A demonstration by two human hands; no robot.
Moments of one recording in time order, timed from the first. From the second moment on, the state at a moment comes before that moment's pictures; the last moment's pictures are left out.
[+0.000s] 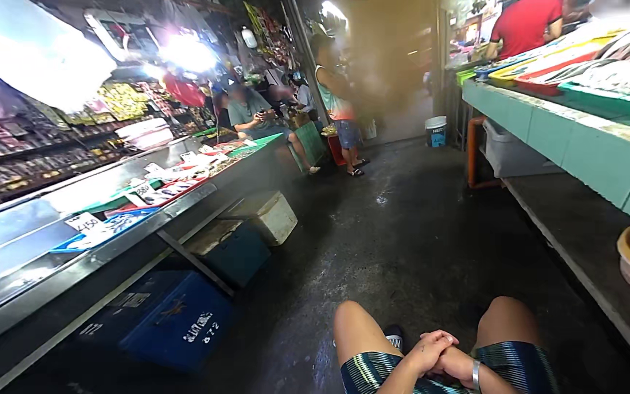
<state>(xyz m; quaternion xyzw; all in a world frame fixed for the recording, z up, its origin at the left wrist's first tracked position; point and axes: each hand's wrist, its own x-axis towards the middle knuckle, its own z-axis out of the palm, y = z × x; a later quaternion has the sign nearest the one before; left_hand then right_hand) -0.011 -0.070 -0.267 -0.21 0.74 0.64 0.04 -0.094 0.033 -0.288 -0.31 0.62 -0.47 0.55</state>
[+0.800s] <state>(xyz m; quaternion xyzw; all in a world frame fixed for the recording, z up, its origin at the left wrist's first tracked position) -0.012 -0.074 -0.273 -0.21 0.74 0.64 0.04 -0.093 0.031 -0.286 -0.31 0.63 -0.46 0.54</state>
